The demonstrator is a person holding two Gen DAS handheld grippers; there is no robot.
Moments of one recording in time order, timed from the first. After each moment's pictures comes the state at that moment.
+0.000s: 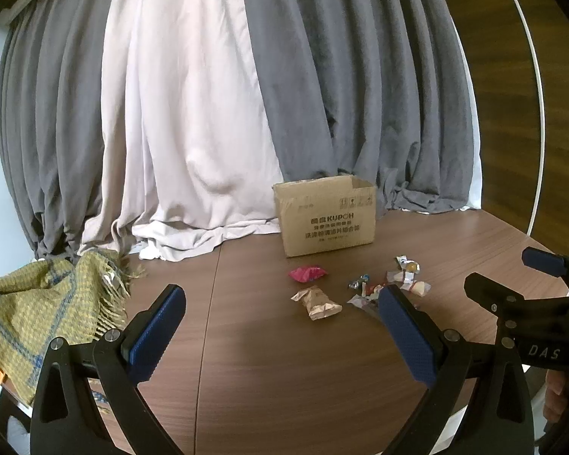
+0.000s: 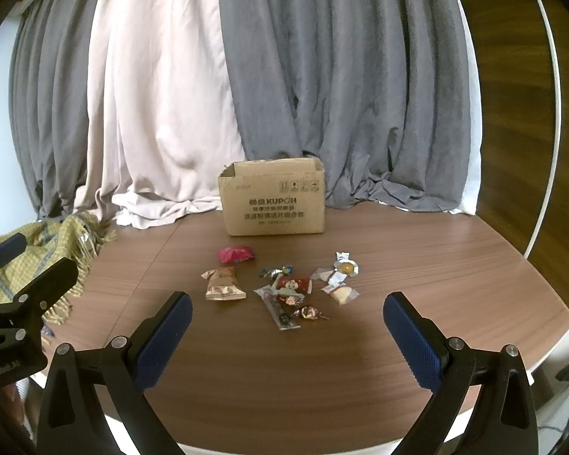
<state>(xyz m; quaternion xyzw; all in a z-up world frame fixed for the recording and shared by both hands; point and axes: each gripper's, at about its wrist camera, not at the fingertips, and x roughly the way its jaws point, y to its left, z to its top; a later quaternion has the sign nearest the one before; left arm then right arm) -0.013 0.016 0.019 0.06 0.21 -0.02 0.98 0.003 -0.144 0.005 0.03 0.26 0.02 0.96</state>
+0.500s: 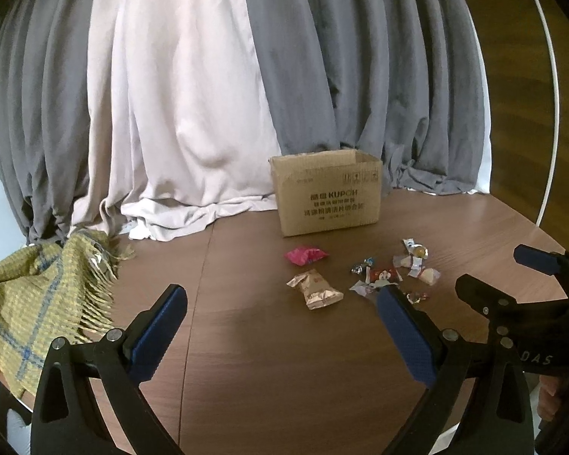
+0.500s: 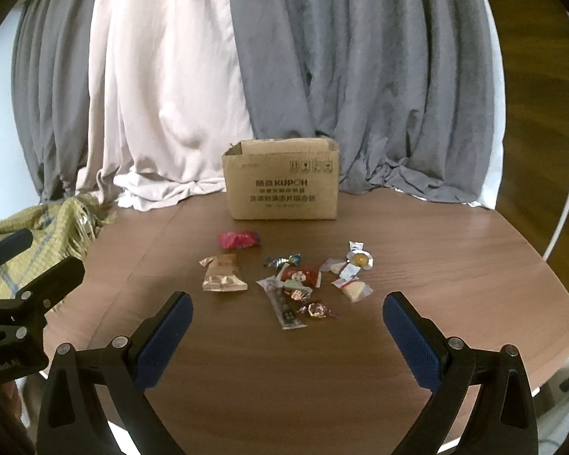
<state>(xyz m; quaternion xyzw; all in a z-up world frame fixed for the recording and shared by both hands) 0.036 0.004 -0.012 0.06 0.26 -0.01 0.96 0.054 -0.150 -0.025 0.02 0.29 0.04 0.95</state>
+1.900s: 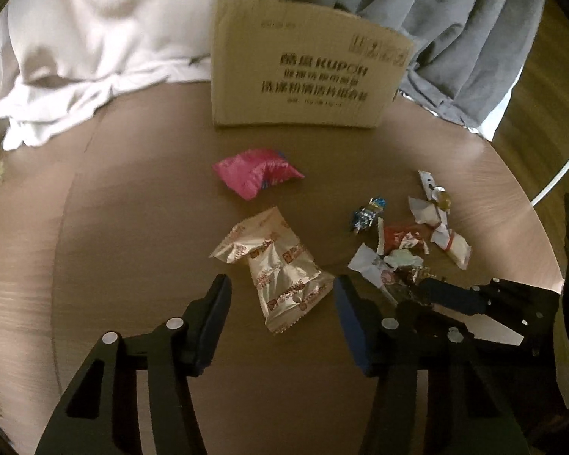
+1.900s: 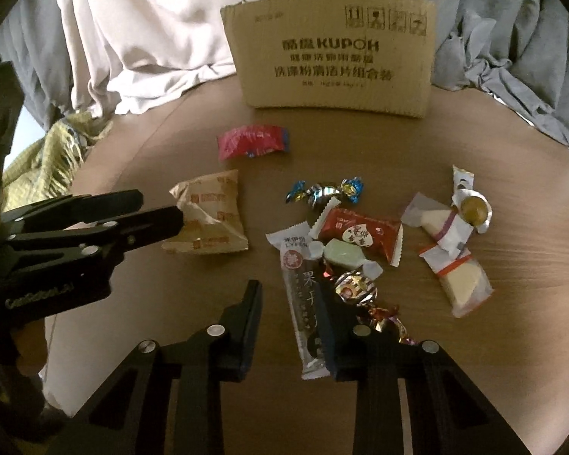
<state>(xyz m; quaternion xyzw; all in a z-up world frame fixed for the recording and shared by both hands) 0.239 0.003 -0.143 -0.03 0.49 -0.13 0.86 0.216 -0.123 -0.148 0.02 0.50 0.15 0.85</state>
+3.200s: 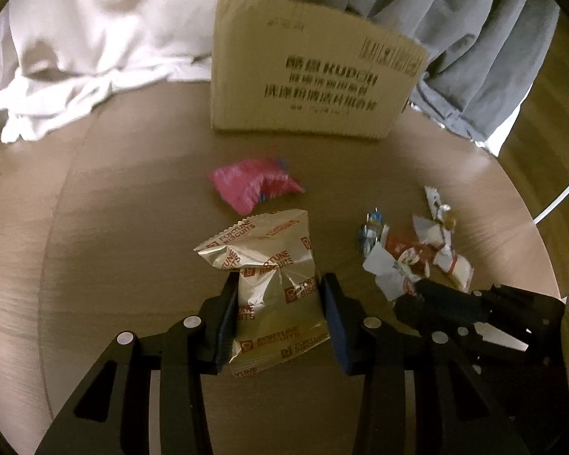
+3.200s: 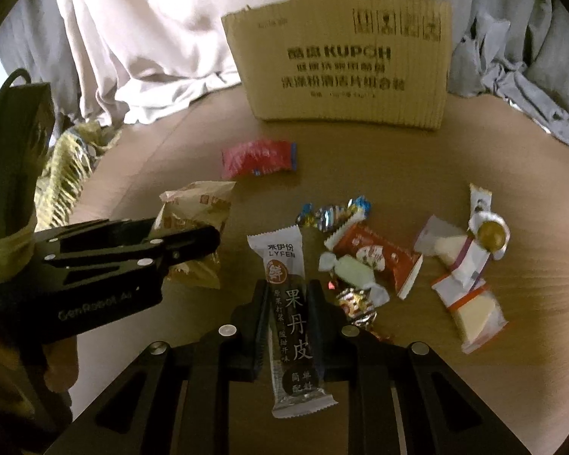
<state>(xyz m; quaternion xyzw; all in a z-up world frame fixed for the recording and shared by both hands) 0.247 -0.002 -0.137 -0.04 0.48 -0.11 0.87 0.234 -0.126 -0.142 0.04 0.48 0.18 0.86</state>
